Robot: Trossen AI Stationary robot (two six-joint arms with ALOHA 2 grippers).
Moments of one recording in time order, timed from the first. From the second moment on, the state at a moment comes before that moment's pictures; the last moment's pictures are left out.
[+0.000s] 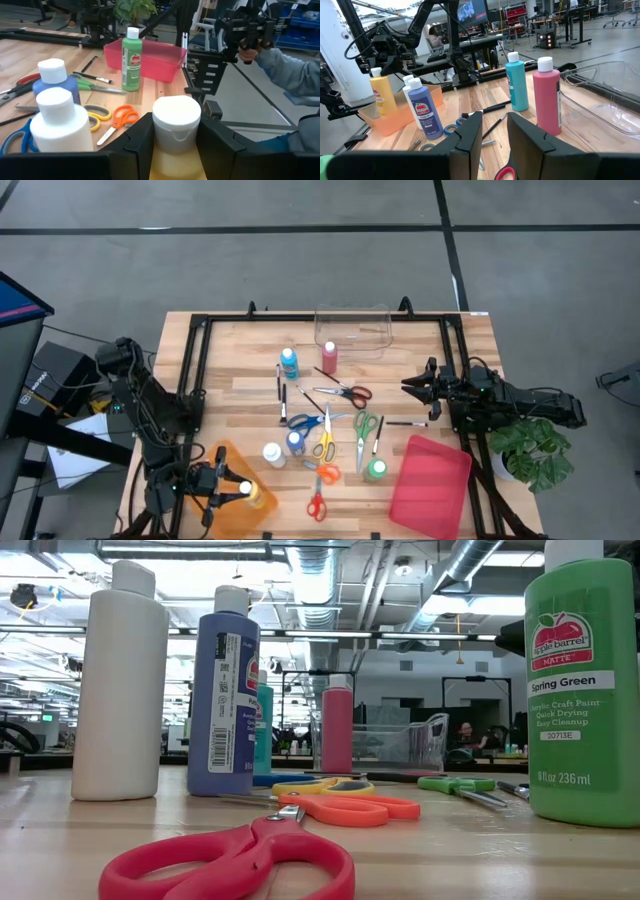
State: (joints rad) left arm -1.20 1.37 0.56 0.43 -1.11 -0.50; right arm -0.13 0.01 0.02 -0.03 0.00 0.21
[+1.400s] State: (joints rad) left arm -1.21 1.50 0.56 0.47 -1.20 -0.62; right arm -0.13 0.01 0.02 -0.03 0.00 0.21
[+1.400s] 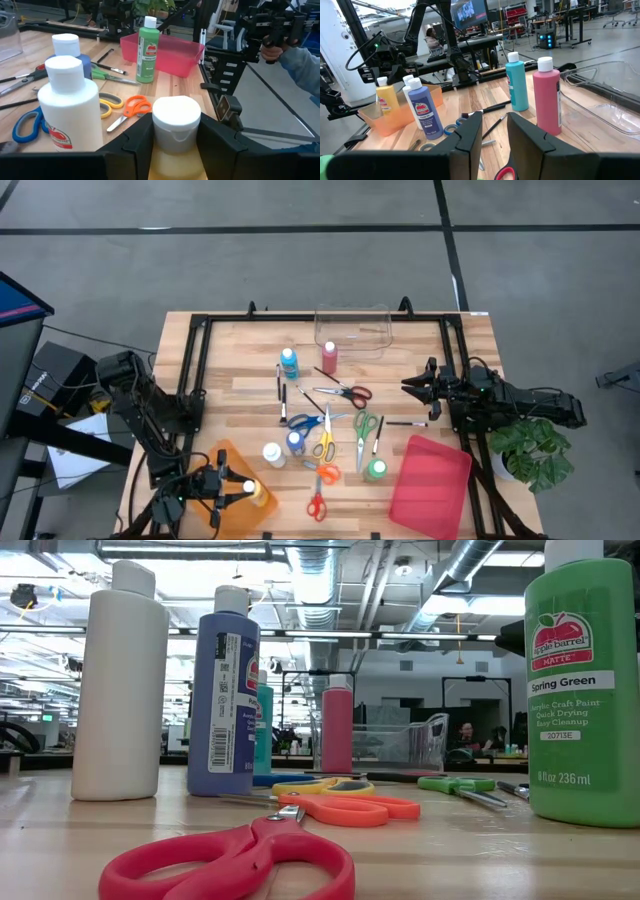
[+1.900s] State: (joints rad) left arm -1.20 1.50 0.56 0.48 -1.21 -0.62; right arm -0.13 0.01 0.02 -0.03 0.00 0.21
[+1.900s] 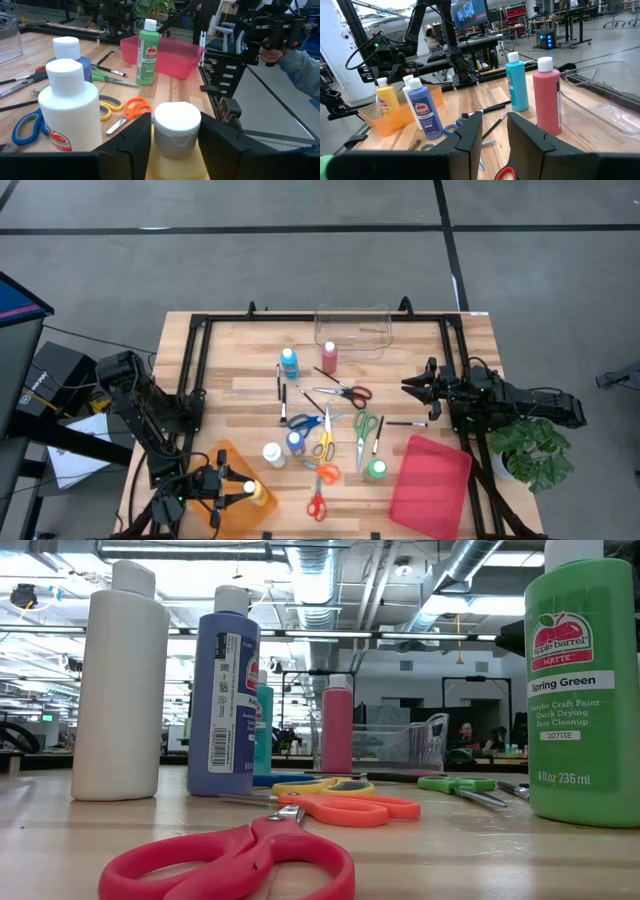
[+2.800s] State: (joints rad) left arm -1.19 1.20 0.56 0.48 -1.06 -0.23; right arm -0.13 0.01 0.02 -0.03 0.00 0.20
